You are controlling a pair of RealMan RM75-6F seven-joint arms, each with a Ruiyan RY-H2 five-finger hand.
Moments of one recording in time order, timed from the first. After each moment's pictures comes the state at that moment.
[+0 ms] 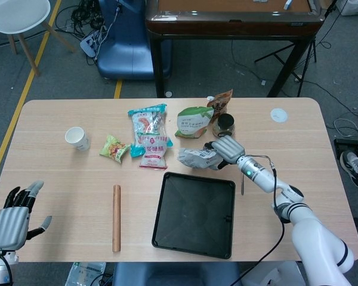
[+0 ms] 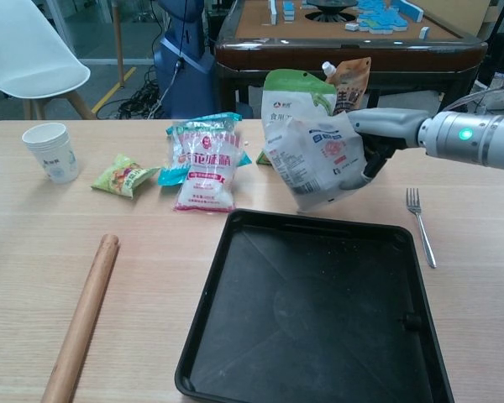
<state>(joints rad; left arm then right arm) -0.06 -1.20 -0.05 -1.74 1.51 1.54 0.22 0.96 -1.78 -0.10 -0.45 -1.69 0.88 0.81</state>
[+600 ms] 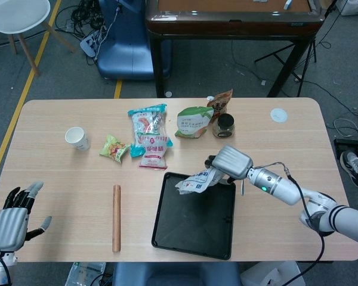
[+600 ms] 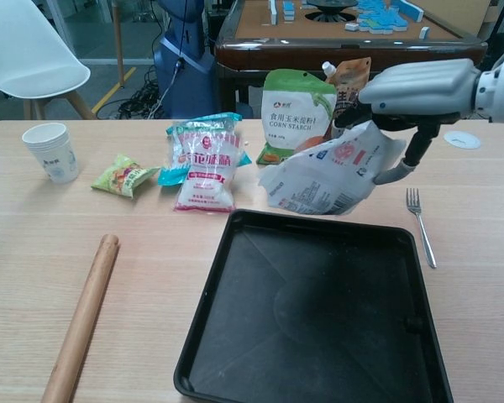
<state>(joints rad) -0.06 -1.21 -0.04 -1.70 1.53 1.55 0.16 0.96 -1.25 -0.11 -1.26 -1.73 0.96 0.20</state>
